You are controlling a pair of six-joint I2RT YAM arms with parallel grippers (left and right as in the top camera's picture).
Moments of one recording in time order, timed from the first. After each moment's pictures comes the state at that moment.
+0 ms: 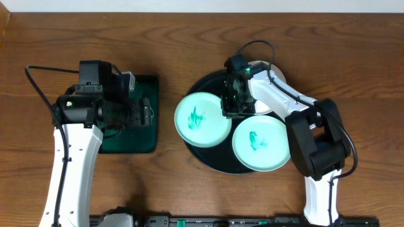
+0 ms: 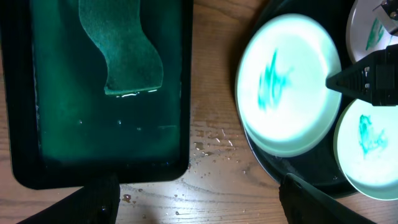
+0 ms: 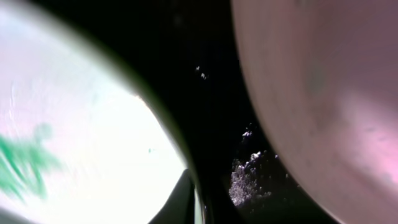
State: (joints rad) left arm 0.02 1.31 1.25 -1.16 0.23 -0.09; right arm 0.47 2.15 1.53 -0.90 -0.29 0.43
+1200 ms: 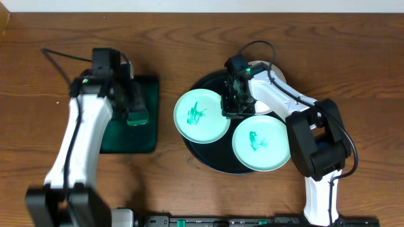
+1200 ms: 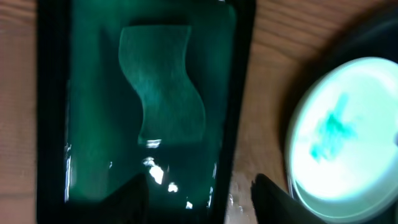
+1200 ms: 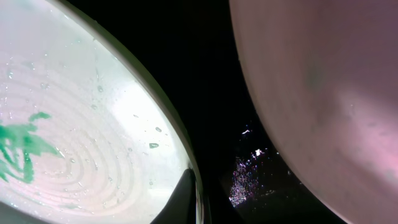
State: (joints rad) left arm 0.02 1.56 1.25 -0.94 0.08 -0.14; right arm 0.47 2.14 1.53 -0.90 -0.28 0.45
